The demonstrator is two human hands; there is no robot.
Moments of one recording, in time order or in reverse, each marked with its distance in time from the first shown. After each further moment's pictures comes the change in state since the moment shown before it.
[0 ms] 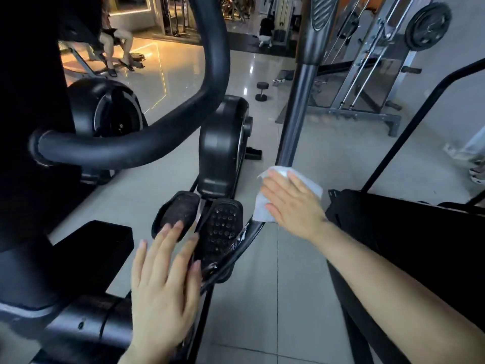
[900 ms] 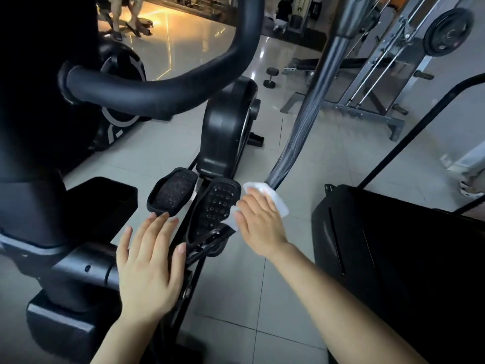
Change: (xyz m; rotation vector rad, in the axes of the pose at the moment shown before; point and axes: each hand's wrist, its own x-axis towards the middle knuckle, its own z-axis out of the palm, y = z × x) left_hand -0.049 -0.023 0.004 0.012 -0.020 -0.190; right_hand -0.020 -0.112 -0.024 0.548 -0.048 0.237
